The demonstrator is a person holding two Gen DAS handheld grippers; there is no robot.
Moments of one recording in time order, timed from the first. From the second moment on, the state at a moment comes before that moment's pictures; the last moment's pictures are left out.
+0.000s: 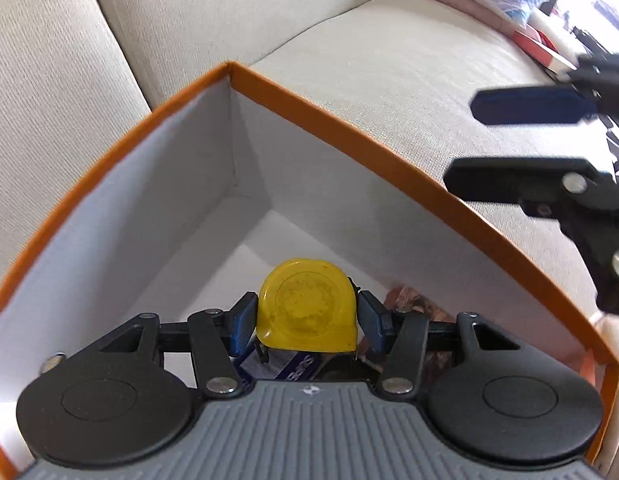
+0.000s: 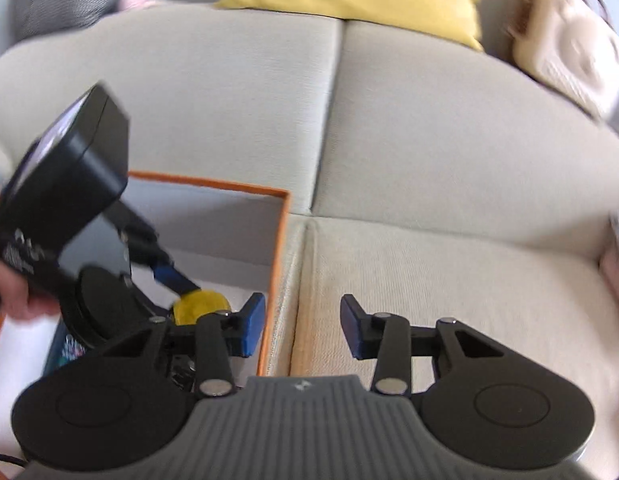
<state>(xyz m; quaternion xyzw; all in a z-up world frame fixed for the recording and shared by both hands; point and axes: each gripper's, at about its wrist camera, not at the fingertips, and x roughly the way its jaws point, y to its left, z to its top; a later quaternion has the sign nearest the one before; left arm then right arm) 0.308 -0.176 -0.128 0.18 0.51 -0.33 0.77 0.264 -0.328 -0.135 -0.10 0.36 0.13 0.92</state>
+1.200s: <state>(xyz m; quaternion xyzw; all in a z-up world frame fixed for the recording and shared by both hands) 0.120 -0.073 -0.001 0.04 0.27 -0.13 0.95 0.123 -0.322 -0.077 0.05 0.35 0.10 0.93</state>
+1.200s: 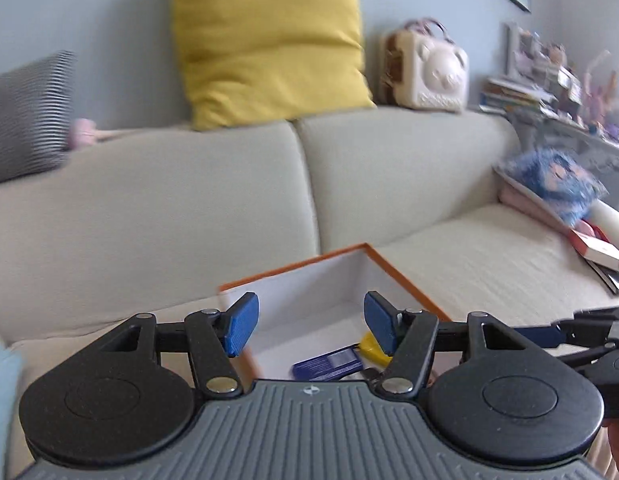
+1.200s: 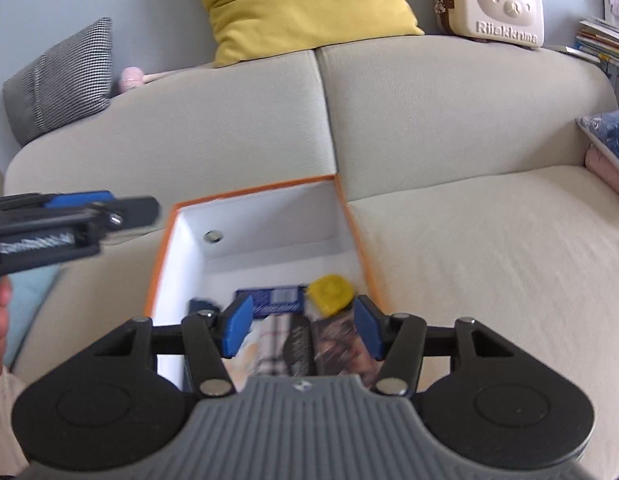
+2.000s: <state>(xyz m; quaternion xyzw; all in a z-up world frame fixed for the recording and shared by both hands) 0.023 -0.050 -0.018 0.01 0.27 -0.03 0.96 0.022 -0.269 -0.087 0.03 0.28 0.05 0.96</state>
